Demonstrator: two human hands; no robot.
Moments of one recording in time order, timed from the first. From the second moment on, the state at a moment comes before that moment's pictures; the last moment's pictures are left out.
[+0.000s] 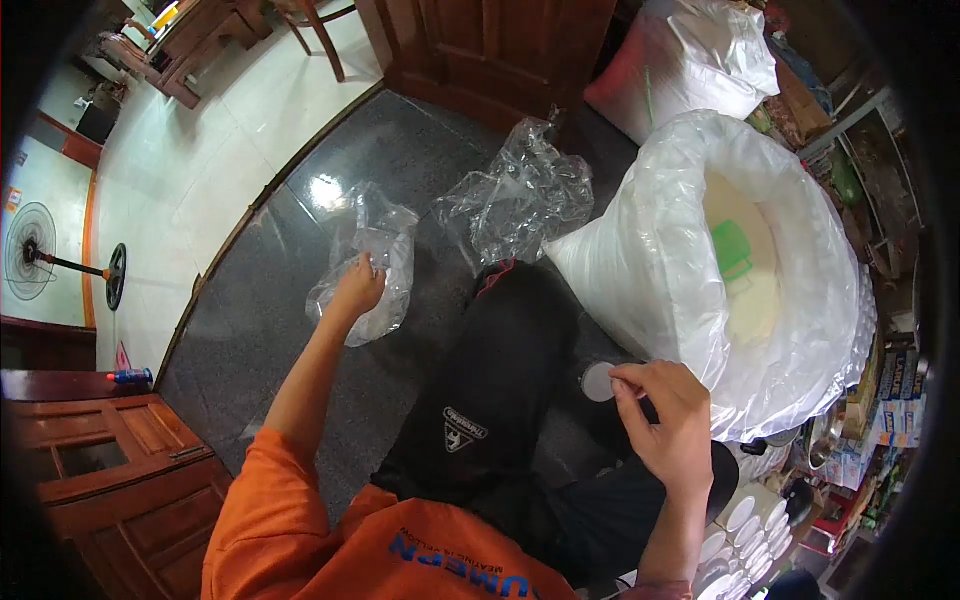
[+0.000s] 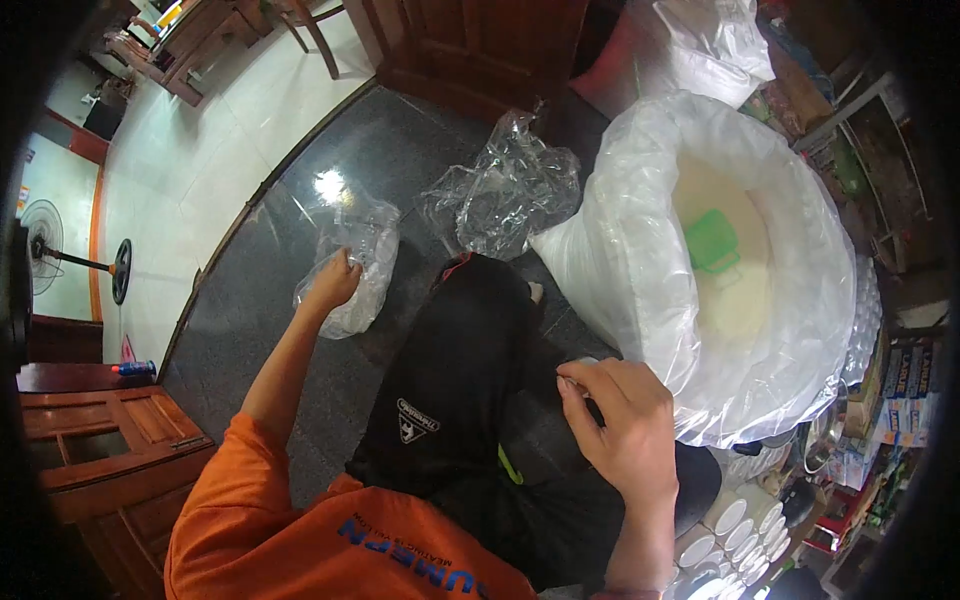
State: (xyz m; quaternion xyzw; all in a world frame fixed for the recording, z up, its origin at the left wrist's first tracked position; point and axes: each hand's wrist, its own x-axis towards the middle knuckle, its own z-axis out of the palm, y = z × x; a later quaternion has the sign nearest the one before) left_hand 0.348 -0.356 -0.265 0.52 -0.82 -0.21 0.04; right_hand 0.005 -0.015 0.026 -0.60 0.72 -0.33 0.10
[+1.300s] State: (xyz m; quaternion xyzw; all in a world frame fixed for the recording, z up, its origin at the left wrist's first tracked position) left_hand 0.252 -0.316 -0.088 0.47 -0.87 -0.15 -0.03; right_hand -0.052 0.063 -0.302 -0.41 0.87 -0.01 0.27
